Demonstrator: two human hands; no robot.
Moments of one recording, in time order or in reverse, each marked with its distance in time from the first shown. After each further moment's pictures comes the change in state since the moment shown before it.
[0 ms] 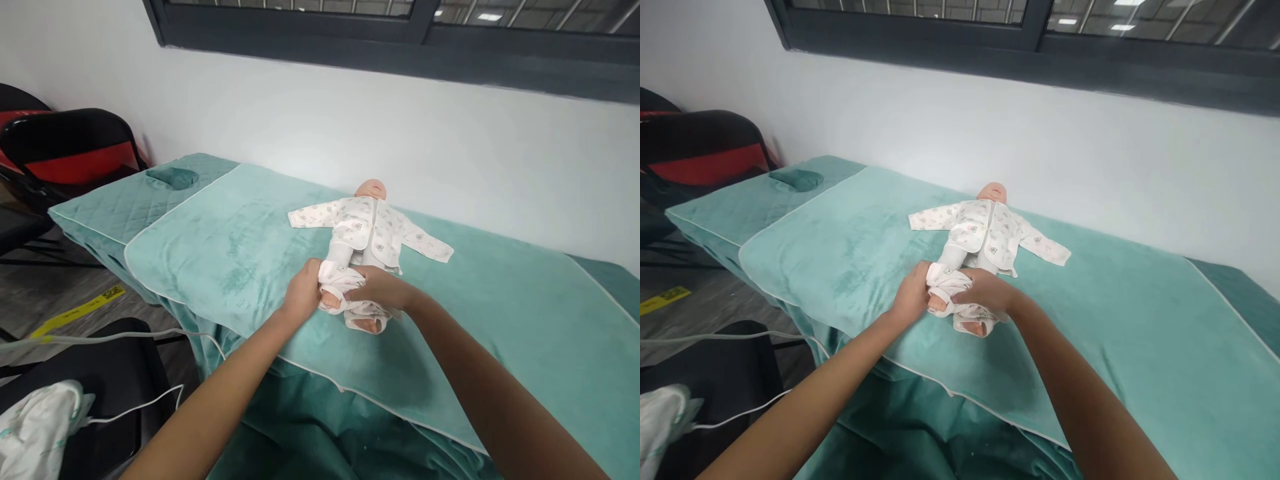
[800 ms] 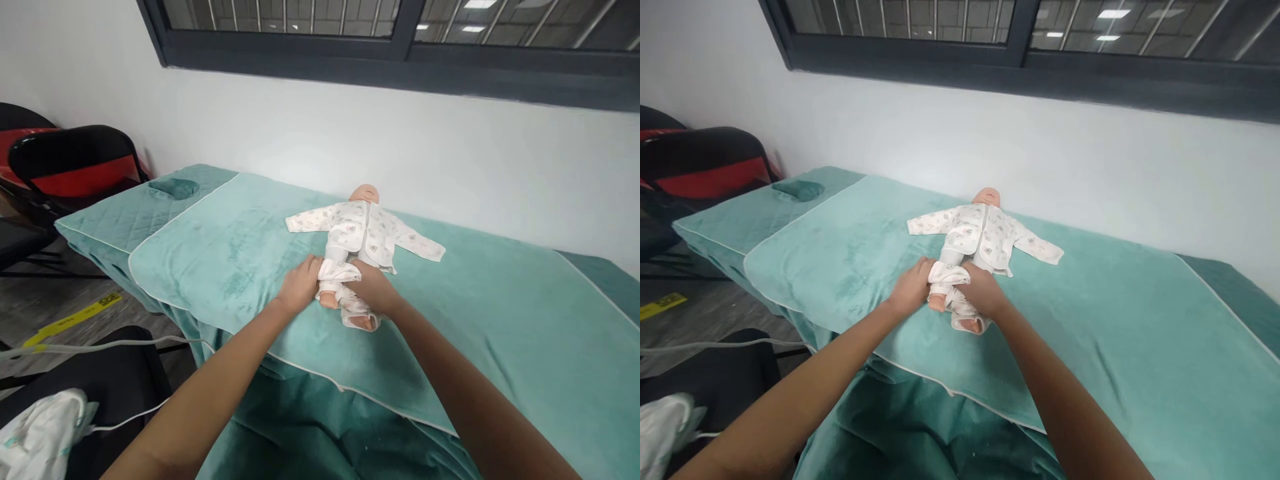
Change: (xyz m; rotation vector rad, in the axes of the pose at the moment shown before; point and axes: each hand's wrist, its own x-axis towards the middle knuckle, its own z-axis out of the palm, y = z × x) left_hand 0.014 0.002 -0.015 0.353 -0.142 0.150; right_hand 0.011 0.018 0.024 -0.231 0.459 -0.004
